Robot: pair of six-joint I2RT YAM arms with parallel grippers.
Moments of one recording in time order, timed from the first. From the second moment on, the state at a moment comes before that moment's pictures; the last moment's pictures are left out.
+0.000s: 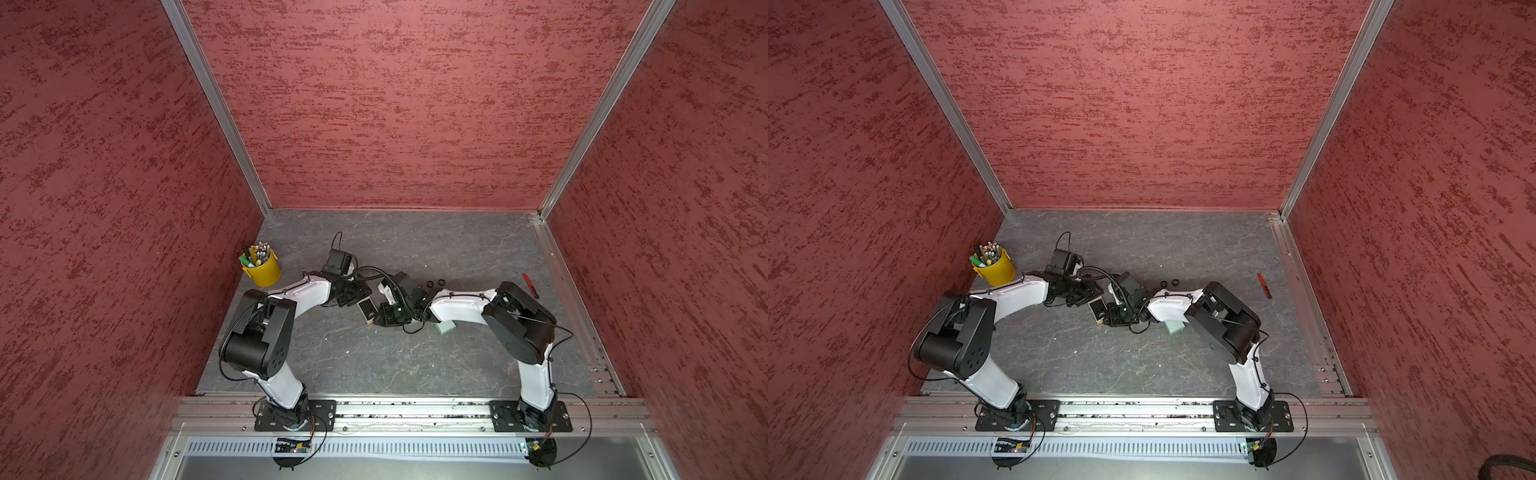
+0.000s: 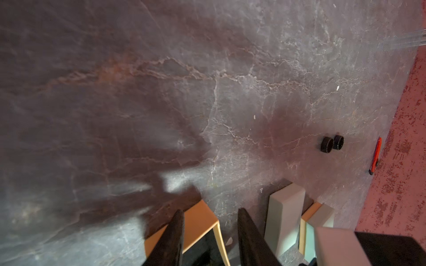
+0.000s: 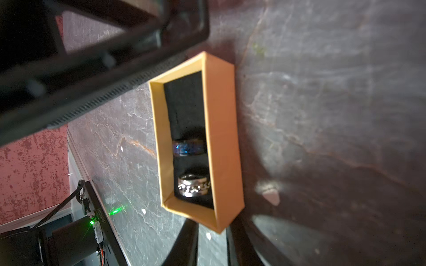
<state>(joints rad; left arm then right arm) -0.29 1.65 0.87 -0.28 0.34 -0.69 0.85 2.00 1.17 -0.08 -0.40 0.71</state>
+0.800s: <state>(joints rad) -0.38 1.34 0.67 -0.44 0.27 -0.89 0.75 2.08 1.39 -0.26 -0.30 0.51</state>
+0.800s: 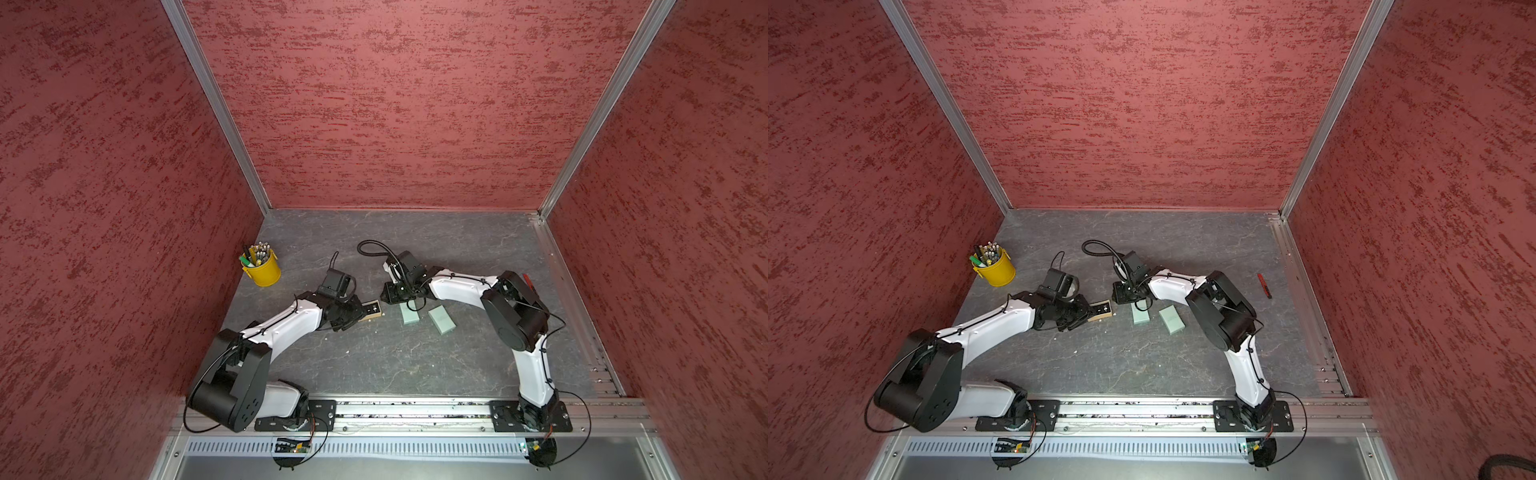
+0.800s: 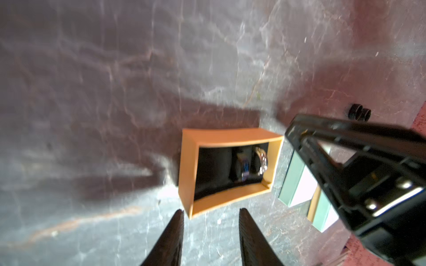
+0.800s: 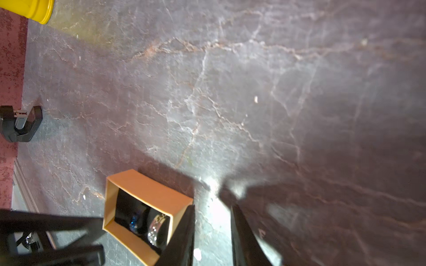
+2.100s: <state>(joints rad) -0.30 1.50 0.73 -0.45 0.36 -0.76 0.80 2.08 1.43 -0.33 -0.30 0.45</state>
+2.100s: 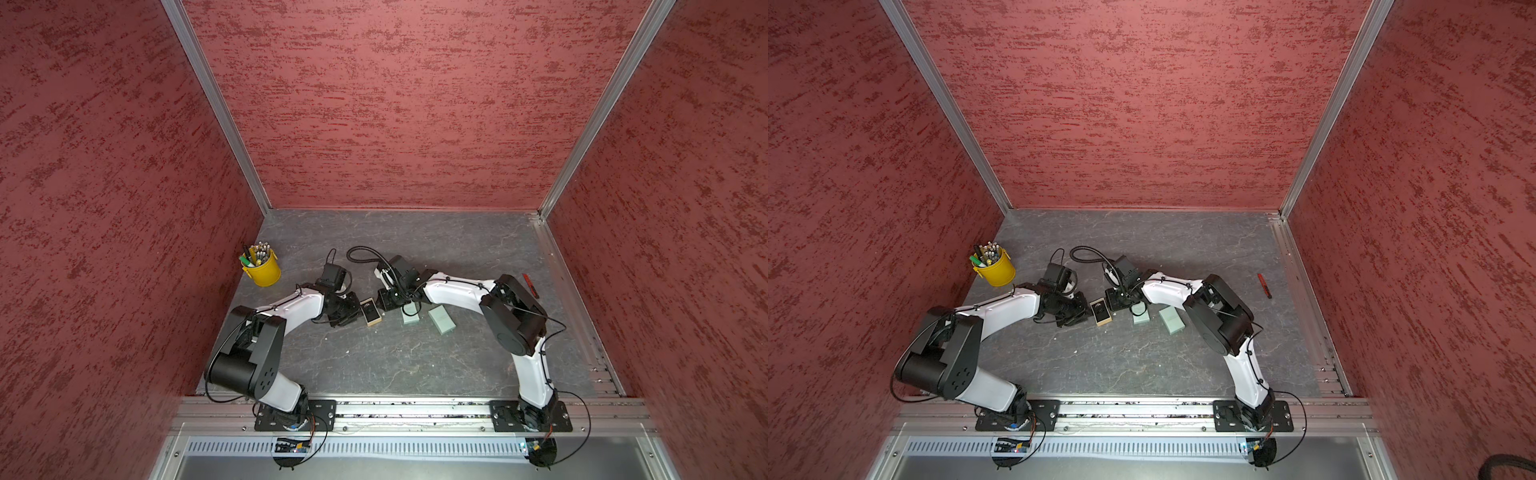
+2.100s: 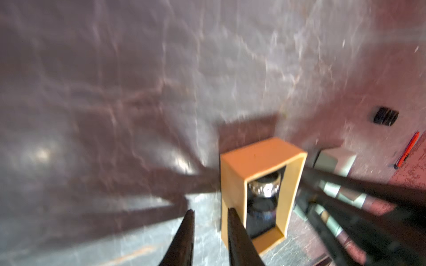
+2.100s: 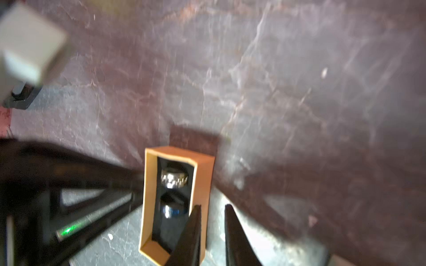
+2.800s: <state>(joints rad) -0.32 1.41 0.75 -0.51 0.31 -0.78 0.82 2.00 1.30 -0.43 -0.34 0.43</state>
